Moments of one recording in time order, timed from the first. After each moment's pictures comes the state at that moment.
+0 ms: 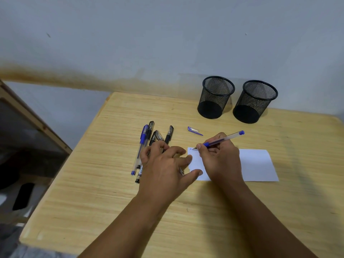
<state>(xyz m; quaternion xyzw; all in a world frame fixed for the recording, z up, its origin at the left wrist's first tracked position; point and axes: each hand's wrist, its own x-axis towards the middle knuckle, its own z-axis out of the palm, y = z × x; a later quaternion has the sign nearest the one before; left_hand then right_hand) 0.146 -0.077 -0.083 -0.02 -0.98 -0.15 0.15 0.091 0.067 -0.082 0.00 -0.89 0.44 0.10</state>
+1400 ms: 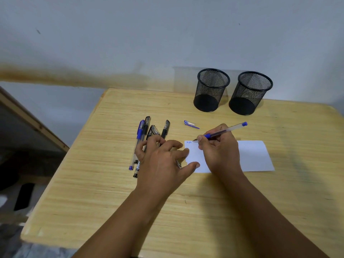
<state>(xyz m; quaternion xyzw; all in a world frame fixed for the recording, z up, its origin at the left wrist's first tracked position) 0.147 -0.075 -0.081 -0.01 -0.98 -0.15 0.15 0.095 0.071 -0.074 -0.04 -0.86 0.50 0.07</state>
